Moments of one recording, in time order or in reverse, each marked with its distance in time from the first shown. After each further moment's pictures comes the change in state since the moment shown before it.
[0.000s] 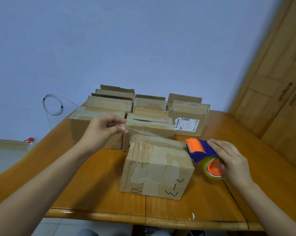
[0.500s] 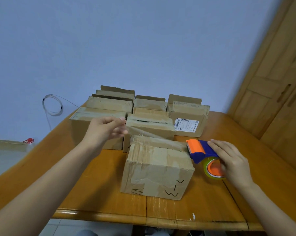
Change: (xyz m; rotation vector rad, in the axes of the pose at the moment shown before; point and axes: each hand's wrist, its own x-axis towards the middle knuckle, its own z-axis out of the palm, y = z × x) left_hand -0.003 0.009 0.004 -0.243 0.075 -0.220; right_hand -0.001 0.001 -0.001 -0.032 -0.022 0.009
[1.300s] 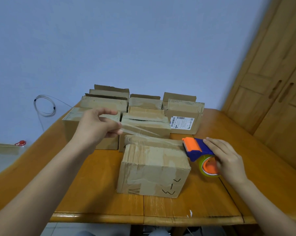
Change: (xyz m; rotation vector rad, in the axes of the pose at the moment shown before) left_hand -0.014 0.033 0.006 0.146 0.052 -0.006; right_hand -0.002 -0.005 0.000 0.036 0.020 0.010
